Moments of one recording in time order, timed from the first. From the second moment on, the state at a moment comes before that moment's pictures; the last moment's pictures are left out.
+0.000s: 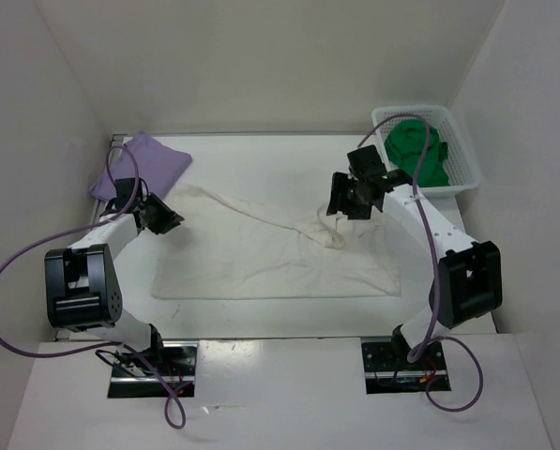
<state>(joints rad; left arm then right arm) 0.17 1.54 0.88 -0.22 0.27 -0.74 0.31 1.55 1.27 -0.70 -0.04 0.47</state>
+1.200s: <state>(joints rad) 0.17 1.66 1.11 -0.23 0.19 -0.74 0.49 1.71 1.40 -0.82 0.20 0.40</state>
